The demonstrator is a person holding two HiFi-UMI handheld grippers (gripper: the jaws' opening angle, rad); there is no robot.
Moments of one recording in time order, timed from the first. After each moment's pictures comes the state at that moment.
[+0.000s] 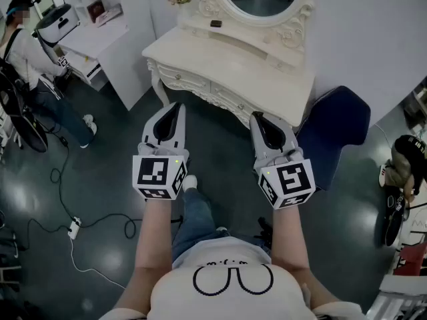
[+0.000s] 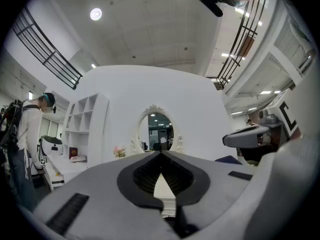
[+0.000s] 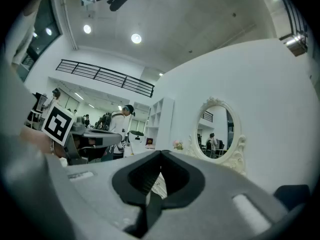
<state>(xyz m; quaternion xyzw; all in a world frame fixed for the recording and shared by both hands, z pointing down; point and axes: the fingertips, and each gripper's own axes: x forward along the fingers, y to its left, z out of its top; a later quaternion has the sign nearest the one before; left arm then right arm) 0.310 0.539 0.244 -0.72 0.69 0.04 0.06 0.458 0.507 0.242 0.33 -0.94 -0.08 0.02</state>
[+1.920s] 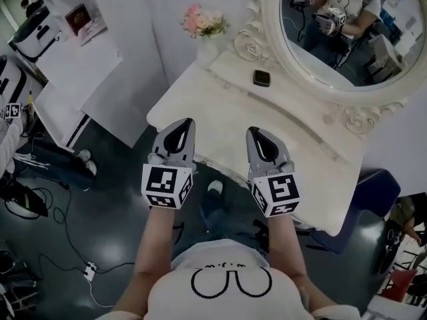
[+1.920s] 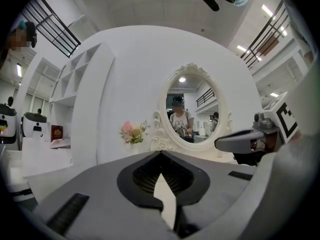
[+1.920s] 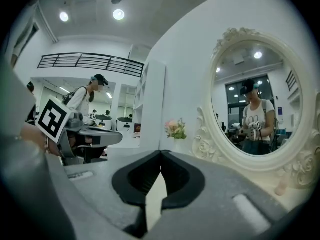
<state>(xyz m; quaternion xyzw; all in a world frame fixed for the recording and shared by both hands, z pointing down) -0.036 0.059 0.328 -0.74 0.68 0.00 -0.04 0.091 0.028 0.326 0.33 -0.94 -0.01 0.09</state>
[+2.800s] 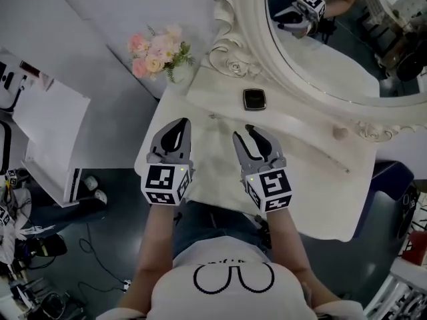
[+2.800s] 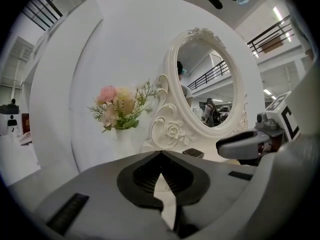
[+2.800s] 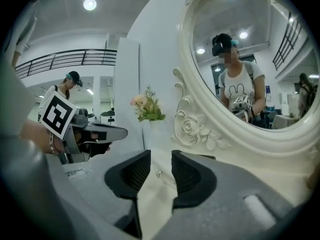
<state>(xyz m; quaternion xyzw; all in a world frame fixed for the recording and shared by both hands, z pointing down) -0.074 -0.170 0.402 -0.78 0.61 -0.08 -0.11 0.050 -0.170 0.412 0.38 -0.91 0.09 0.14</state>
